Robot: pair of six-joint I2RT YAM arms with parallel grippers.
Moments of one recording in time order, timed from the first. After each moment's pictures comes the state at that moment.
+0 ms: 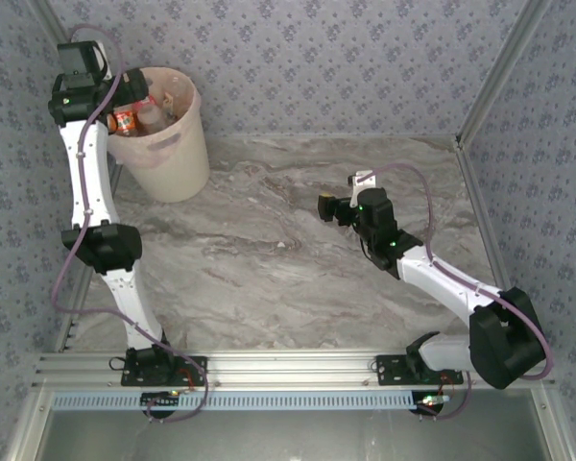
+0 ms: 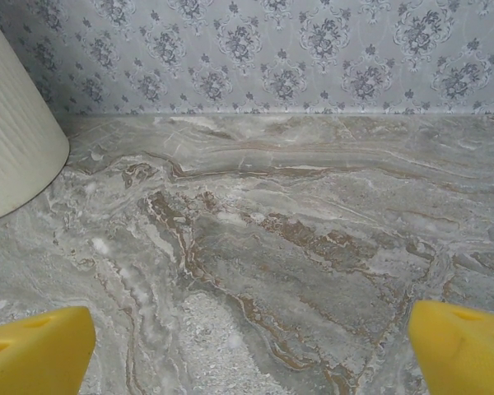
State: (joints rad) left arm 0.14 2.12 2.65 -1.02 0.02 -0.16; right arm 0.52 1.28 0.77 0.15 0.20 0.24
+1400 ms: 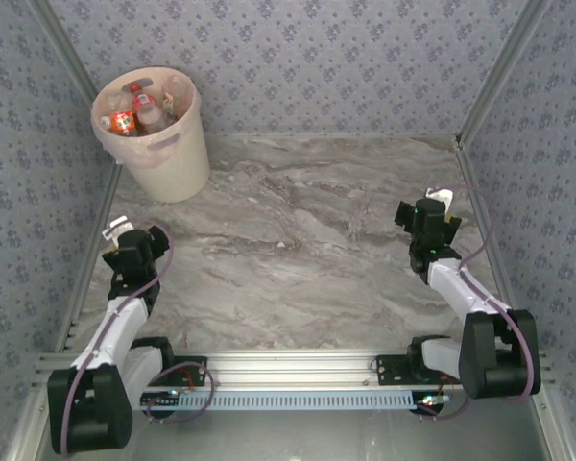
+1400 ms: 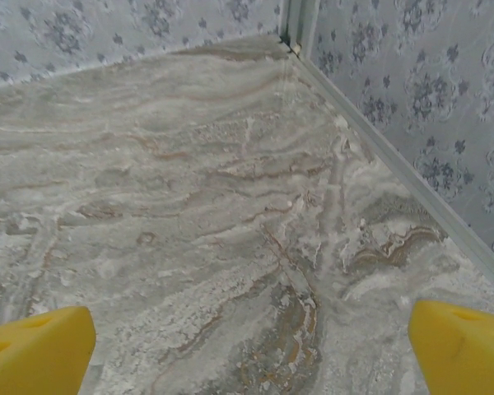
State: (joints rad) left arm 0.06 0.94 0.33 0.13 -0.41 -0.33; right arm 0.05 1.21 0.56 0.14 0.40 0.19
